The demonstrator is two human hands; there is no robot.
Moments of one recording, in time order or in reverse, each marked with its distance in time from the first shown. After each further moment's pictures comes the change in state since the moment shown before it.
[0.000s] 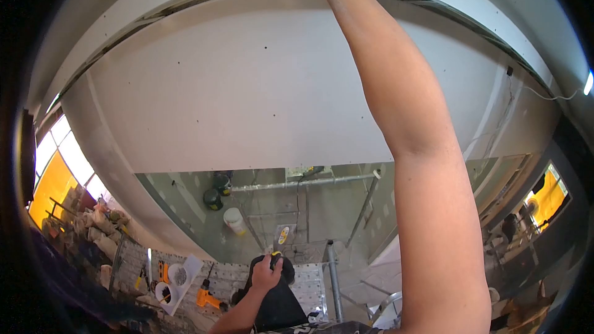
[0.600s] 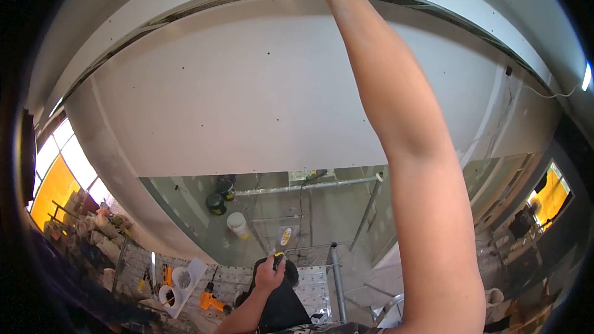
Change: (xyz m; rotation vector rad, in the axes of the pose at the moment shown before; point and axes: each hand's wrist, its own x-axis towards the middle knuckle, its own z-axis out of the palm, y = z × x) left_hand 0.000 -0.010 0.003 -0.020 0.063 0.046; right_hand 0.003 0.004 -0.003 0.016 0.034 0.045
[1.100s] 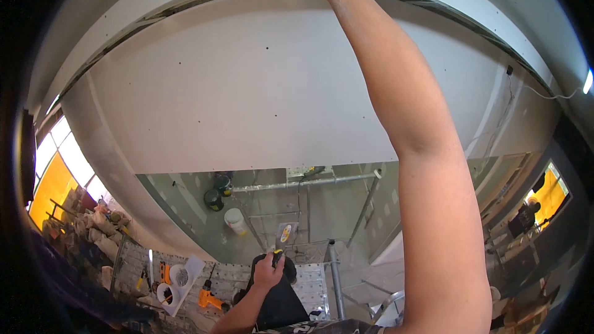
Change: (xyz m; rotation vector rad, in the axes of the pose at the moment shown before) left_hand 0.007 0.006 -0.002 0.083 -0.009 0.040; right_hand -0.004 -0.002 0.010 -0.083 -0.044 -0.115
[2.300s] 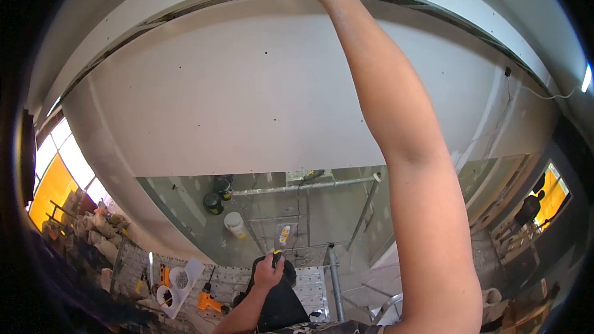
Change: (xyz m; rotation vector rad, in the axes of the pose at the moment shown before) left_hand 0.002 -0.012 0.013 -0.088 -0.017 -0.033; right_hand -0.007 0.011 0.004 0.174 0.001 0.180
